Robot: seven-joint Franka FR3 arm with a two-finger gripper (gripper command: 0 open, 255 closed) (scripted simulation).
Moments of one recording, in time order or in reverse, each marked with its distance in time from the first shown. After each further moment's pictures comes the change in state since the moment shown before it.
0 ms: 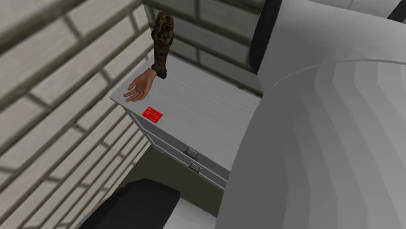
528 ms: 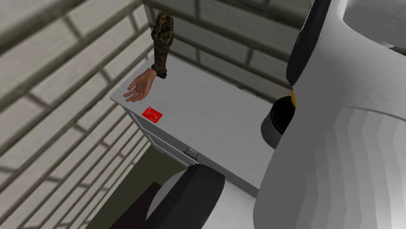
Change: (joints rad) arm -0.020 0.223 -0.034 0.393 -0.012 -0.161 -0.119
